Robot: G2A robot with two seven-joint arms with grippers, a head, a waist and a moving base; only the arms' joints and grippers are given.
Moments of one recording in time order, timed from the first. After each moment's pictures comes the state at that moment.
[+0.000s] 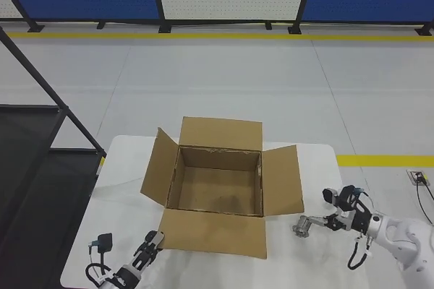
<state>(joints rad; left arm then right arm) 1.76 -1.31 -1.64 -2.00 0.20 -0.10 -0.42 -1.03 -0.93 1.43 -1.20 -1.13 -1.01 0.11</state>
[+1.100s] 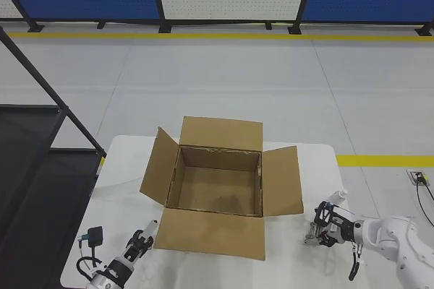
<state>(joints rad) 1.73 -1.30 -1.67 -2.02 0.17 -0.07 -0.41 -0.94 -0.91 1.26 -1.13 -1.25 -1.01 0.28</state>
